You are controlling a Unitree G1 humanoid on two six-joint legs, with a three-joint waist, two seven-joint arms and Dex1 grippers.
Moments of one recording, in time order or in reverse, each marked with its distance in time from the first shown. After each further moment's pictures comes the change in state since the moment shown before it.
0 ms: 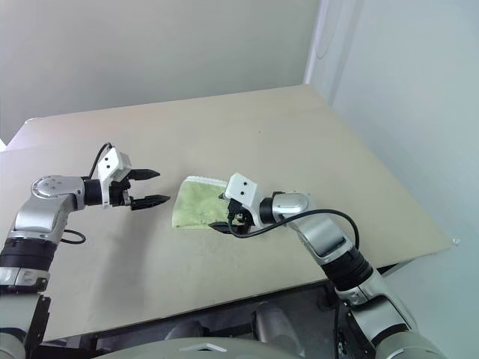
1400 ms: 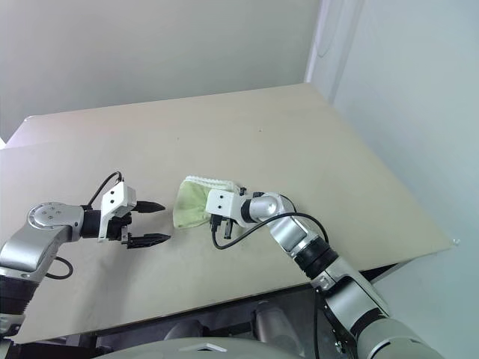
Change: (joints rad) left arm 0.242 0.082 -0.044 -0.298 -0.066 0.075 0.023; right arm -0.075 0.163 0.073 0.304 -0.297 -0.200 -0.047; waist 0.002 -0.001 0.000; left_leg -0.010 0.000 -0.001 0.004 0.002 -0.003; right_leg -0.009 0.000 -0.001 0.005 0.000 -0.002
